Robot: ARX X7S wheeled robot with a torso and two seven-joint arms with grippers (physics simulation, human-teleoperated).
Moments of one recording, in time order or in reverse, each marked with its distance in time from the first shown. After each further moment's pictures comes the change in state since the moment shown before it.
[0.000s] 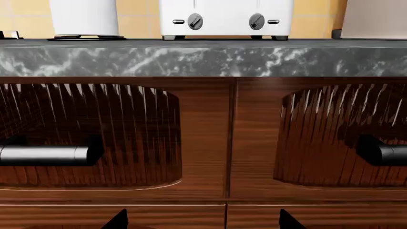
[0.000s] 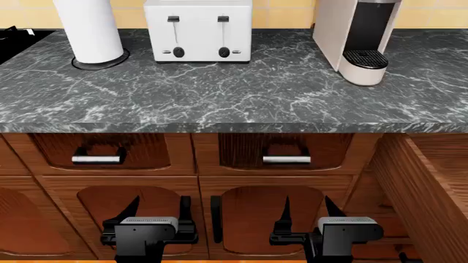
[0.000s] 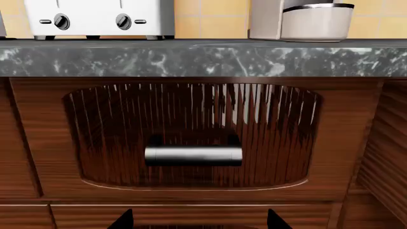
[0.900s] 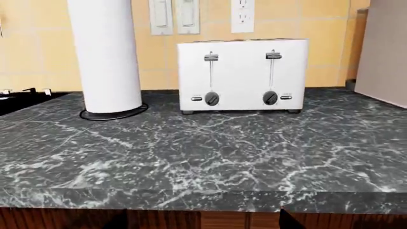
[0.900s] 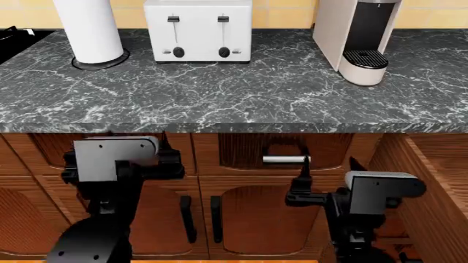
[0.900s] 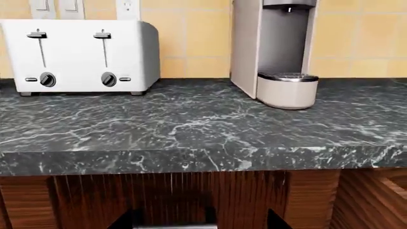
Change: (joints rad) left arm -0.343 -0.083 0.031 0.677 -0.100 -0.971 -0.145; right arm 0.134 0.130 -0.030 -0.486 0.147 0.556 0.148
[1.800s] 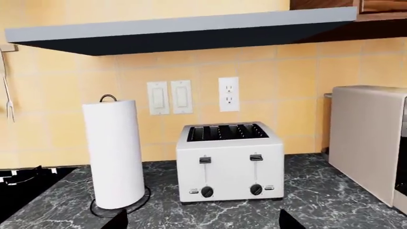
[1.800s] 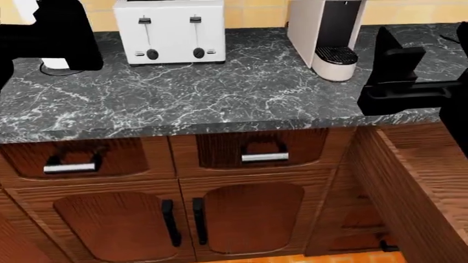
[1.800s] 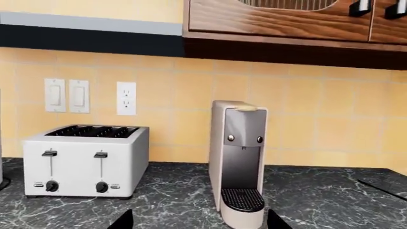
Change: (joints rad) left arm -1.038 -0.642 0.119 -0.191 -1.928 -0.246 -1.349; right arm 0.987 0.532 0.171 -0.186 1.814 0.752 1.179
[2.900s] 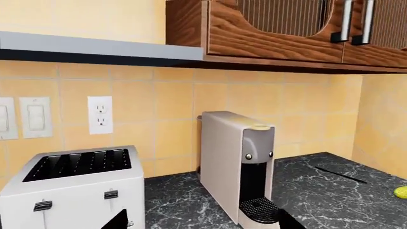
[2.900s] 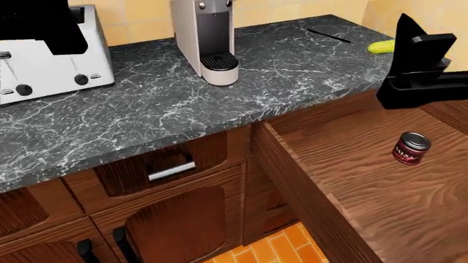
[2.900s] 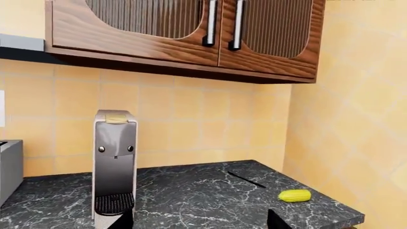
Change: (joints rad) left arm -0.033 -0.071 0.015 0.005 -0.043 0.126 0.067; right arm 0.063 0.100 -0.044 0.009 0.066 -0.059 0.013
